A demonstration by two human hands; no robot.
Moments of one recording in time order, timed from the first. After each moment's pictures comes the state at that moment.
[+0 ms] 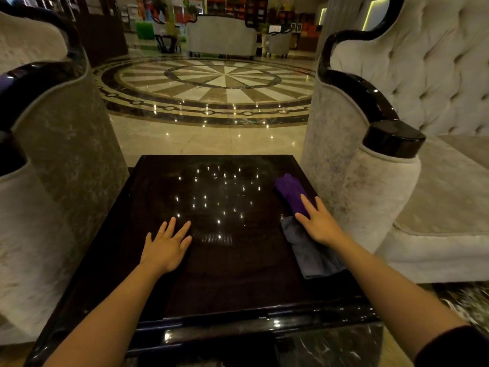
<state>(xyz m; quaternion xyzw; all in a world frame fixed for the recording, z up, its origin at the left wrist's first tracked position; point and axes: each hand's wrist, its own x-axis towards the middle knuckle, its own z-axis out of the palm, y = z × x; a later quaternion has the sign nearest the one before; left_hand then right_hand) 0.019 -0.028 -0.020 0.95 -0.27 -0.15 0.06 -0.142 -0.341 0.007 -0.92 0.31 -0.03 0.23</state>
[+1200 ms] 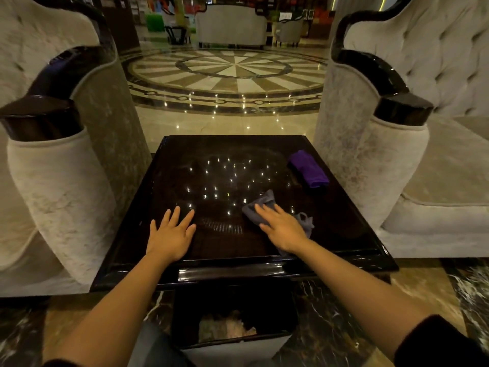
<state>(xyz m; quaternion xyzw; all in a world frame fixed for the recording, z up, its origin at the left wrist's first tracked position) -0.024 0.046 -0.034 0.96 -0.26 -0.09 0.08 -0.150 -0.187 -0.016 -0.98 0.12 0.02 0.18</state>
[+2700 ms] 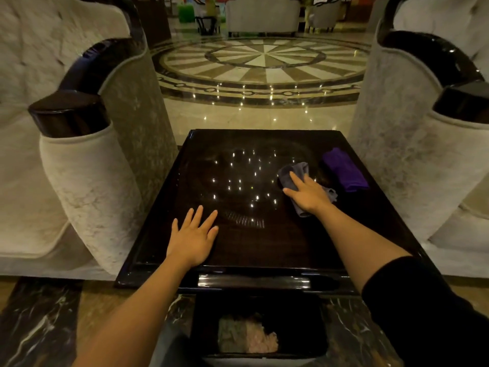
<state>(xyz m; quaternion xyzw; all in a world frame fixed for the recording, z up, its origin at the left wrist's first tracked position) -0.019 0.046 -0.036 0.96 -0.26 -0.09 0.06 -0.051 -0.255 -0.021 -0.95 0.24 0.00 0.22</state>
